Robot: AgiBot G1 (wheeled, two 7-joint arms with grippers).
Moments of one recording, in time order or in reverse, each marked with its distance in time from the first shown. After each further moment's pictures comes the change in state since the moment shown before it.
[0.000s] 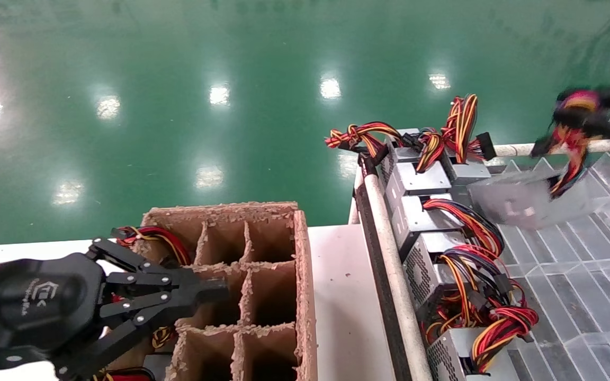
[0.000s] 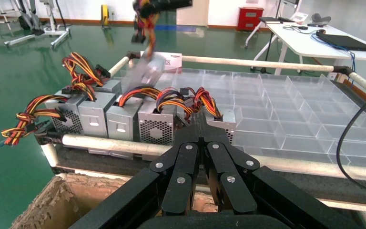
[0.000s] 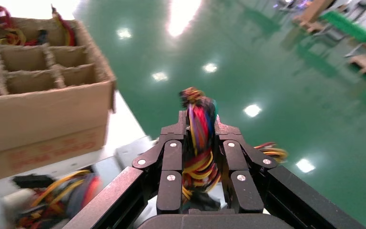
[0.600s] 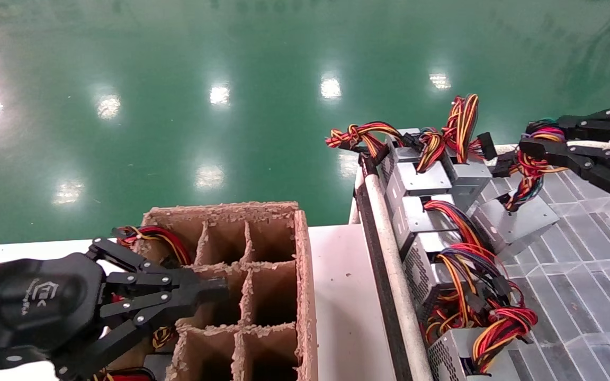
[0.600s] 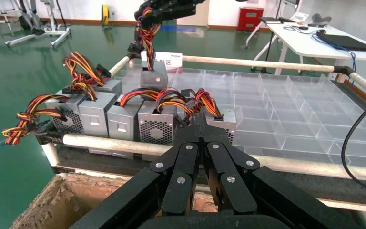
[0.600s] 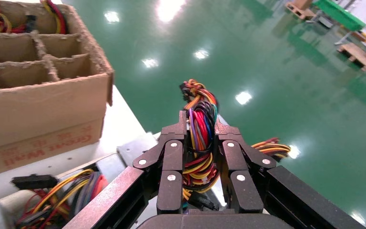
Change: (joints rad) left arm 0.000 0.000 0.000 0.000 0.000 0.000 0.000; right arm -0.132 0.163 -0.015 0.450 0.050 0.292 0.155
